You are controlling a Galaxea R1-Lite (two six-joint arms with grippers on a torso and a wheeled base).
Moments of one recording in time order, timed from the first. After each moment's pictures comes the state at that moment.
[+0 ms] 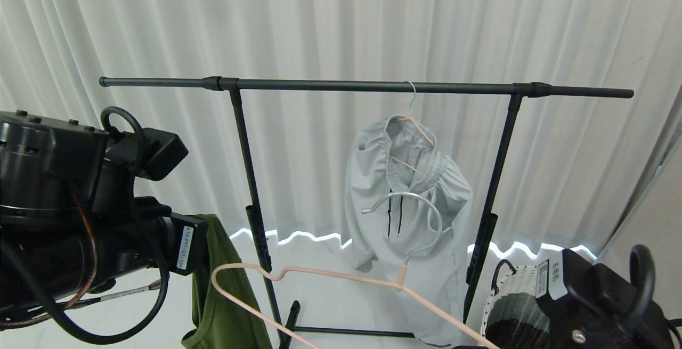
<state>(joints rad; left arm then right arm) -0.44 1.30 -0.82 0.11 0.19 0.01 1.23 1.29 -0.59 -0.24 -0.11 0.25</state>
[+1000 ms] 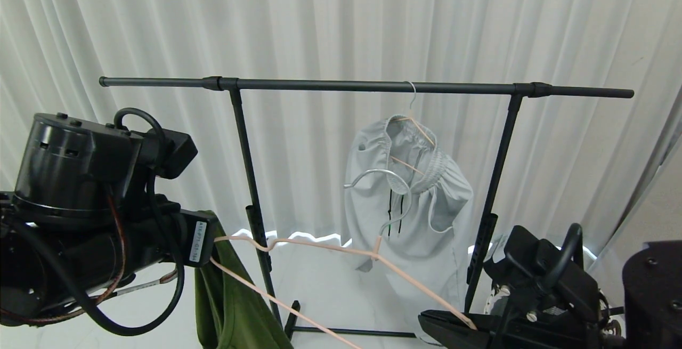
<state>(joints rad) -0.49 1.35 -0.84 0.11 0.37 -0.03 1.19 1.41 -0.60 -0.39 -0.17 0.24</state>
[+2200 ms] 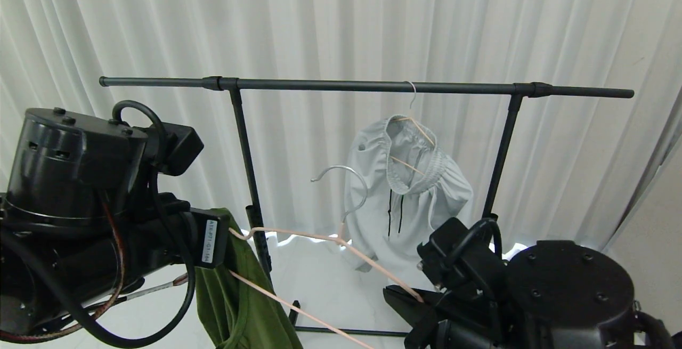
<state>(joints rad) -0.59 1.34 -0.86 0.12 0.39 -0.12 1.19 1.63 -0.67 -0.55 -0.30 0.24</state>
